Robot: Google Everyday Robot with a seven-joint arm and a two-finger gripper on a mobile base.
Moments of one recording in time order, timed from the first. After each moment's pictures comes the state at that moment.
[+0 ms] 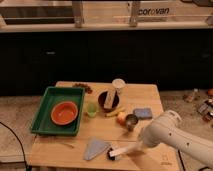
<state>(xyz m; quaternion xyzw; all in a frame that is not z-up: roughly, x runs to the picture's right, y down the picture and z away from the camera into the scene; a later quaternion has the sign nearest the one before) 0.194 0.266 0.738 -0.26 -0.10 -0.10 0.95</state>
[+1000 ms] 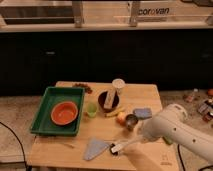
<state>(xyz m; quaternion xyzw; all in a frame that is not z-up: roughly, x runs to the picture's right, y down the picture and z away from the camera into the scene) 0.183 0.217 0.708 -0.22 -0.12 -0.15 0.96</state>
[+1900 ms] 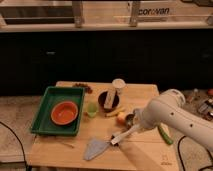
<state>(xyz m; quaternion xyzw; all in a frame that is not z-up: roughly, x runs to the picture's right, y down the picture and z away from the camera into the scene) 0.164 0.167 0.693 -0.21 -0.13 -0.19 0.95</state>
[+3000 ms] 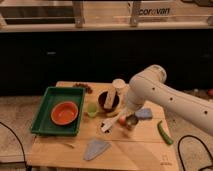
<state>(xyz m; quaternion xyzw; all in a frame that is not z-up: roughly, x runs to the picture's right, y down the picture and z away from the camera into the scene) 0.104 0.084 0.689 -0.20 -0.14 -0.25 0.94</state>
